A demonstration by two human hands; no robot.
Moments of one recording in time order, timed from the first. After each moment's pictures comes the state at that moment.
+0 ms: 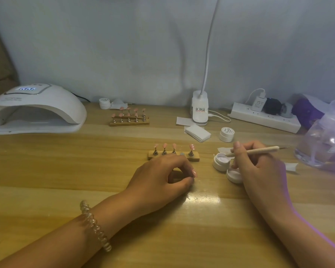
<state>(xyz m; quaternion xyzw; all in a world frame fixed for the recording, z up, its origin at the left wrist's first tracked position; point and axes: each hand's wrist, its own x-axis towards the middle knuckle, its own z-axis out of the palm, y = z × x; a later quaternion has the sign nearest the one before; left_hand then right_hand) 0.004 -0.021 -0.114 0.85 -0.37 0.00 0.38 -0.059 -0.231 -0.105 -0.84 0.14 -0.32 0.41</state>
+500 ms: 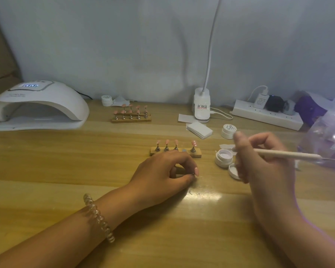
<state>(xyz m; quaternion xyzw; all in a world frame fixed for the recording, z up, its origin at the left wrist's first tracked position) 0.006 -0.021 -0.112 0.84 -0.38 -0.02 0.39 -0.075 -0.199 -0.087 -0.68 0.07 -0.36 0.64</state>
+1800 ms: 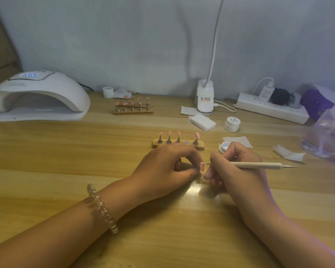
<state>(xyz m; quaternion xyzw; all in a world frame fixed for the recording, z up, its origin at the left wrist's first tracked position) 0.002 -0.023 -0.112 0.82 -0.41 0.00 0.40 -0.077 -0.176 -0.098 -0.71 0.12 -0.16 0.68</state>
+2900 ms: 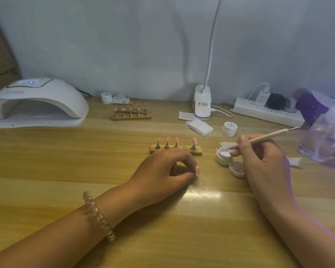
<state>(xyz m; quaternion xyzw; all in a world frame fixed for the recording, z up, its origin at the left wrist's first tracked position) 0.005 -0.021 -0.113 0.83 -0.39 -0.02 0.40 -0.057 -0.227 -0.110 -0.79 0.15 -0.35 0.49</state>
